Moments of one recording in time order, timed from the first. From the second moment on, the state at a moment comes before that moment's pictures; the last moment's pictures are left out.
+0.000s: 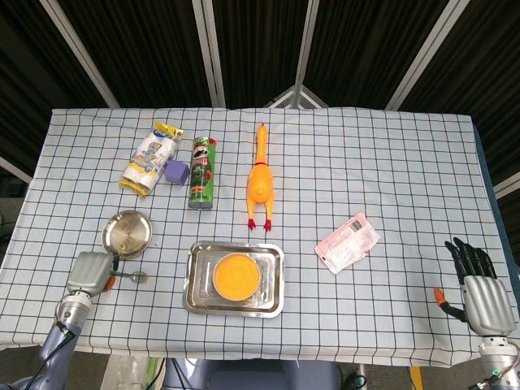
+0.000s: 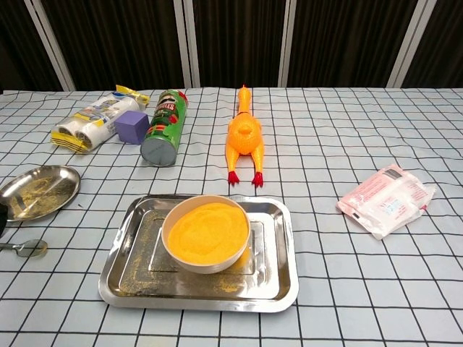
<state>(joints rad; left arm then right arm) -0.35 -1.45 -0.04 -1.50 1.07 1.09 0.62 0.05 -1.11 0.05 -1.66 -1.47 1.44 0.04</state>
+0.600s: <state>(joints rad) -0.36 -1.46 -0.03 -1.51 1.06 1.10 0.64 0.05 -1.11 0.05 -1.66 -1.47 1.44 0.04</state>
